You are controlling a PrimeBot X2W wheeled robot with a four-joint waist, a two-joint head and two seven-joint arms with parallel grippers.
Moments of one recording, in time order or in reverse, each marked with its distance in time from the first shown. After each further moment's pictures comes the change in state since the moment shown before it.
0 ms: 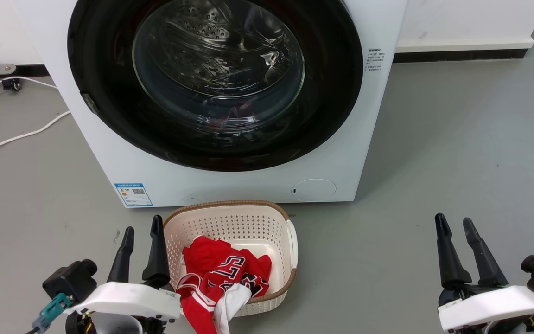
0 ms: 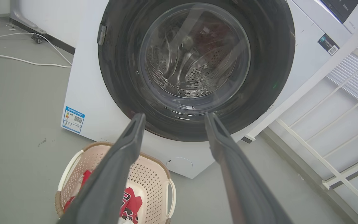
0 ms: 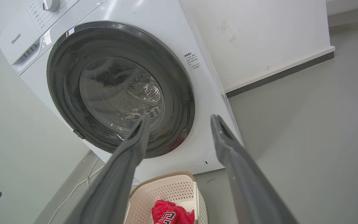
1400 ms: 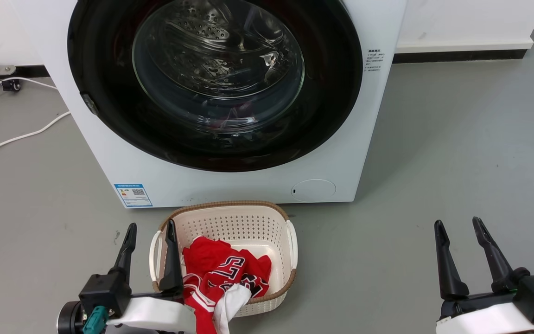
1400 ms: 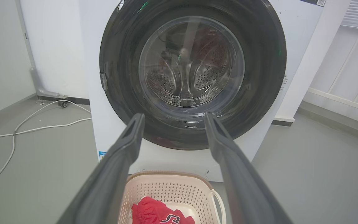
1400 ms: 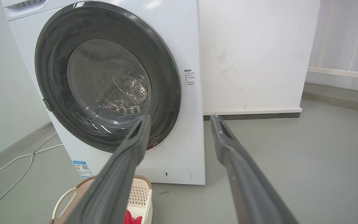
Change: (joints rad) left arm 0.041 0.001 -0.052 -0.042 0.402 0.048 -0.100; right arm 0.053 -0.001 -0.006 -0.074 -0.389 0.000 -0.100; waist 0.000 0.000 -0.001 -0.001
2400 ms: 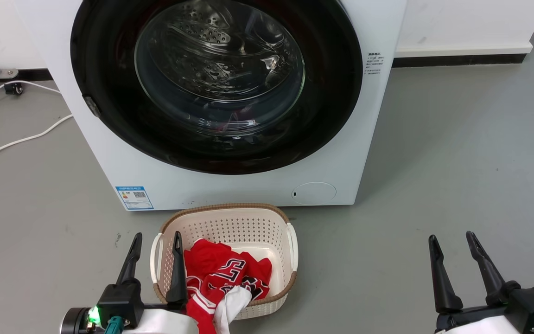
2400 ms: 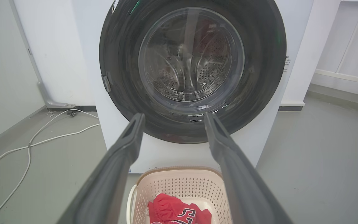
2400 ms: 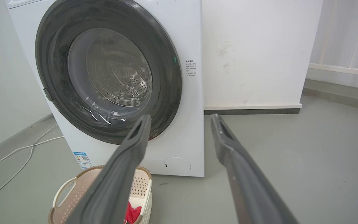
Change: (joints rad) left arm 0.019 0.001 -0.009 0.047 0.121 0.013 -0.043; right arm 0.029 0.000 0.011 0.045 -0.028 0.000 -0.044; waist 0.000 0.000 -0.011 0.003
